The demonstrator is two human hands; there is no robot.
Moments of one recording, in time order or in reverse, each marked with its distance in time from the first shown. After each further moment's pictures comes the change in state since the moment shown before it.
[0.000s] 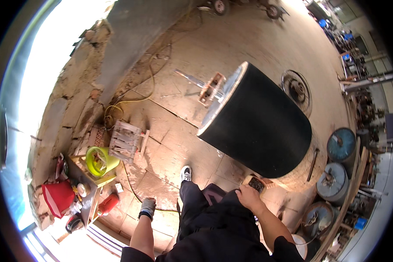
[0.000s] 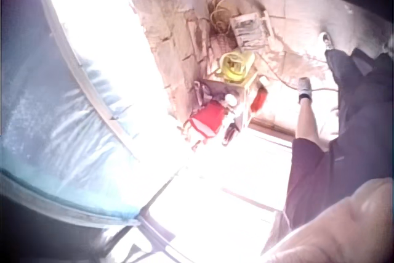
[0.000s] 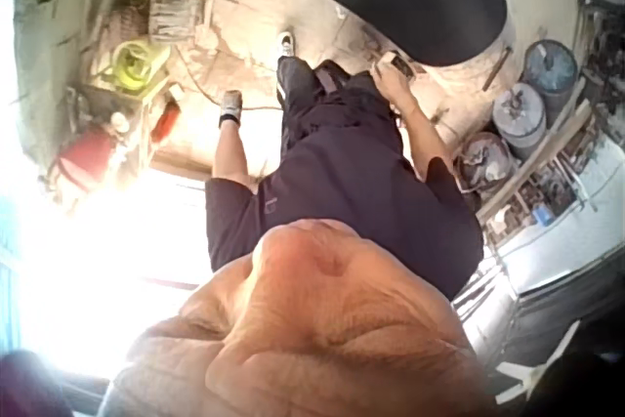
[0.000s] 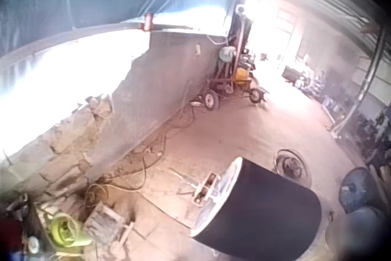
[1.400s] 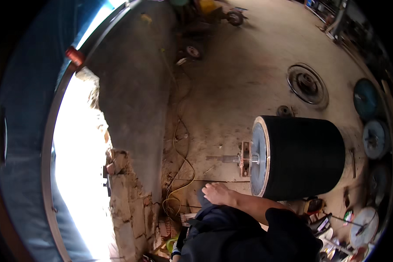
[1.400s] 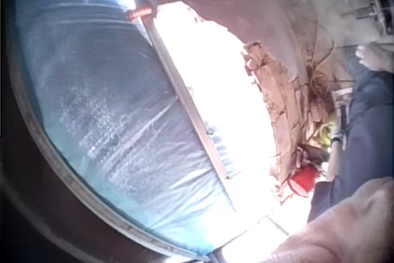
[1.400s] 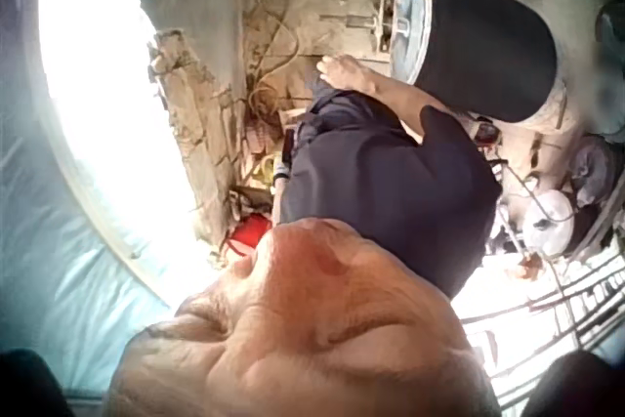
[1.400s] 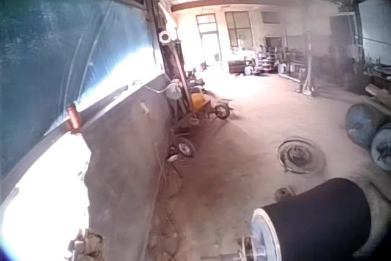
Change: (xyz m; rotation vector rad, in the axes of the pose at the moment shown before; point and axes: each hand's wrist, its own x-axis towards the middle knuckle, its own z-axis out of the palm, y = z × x) left_hand 0.091 0.399 -0.302 0.769 0.004 0.176; right_hand 0.371 -0.344 -0.217 0.039 0.197 -0.592
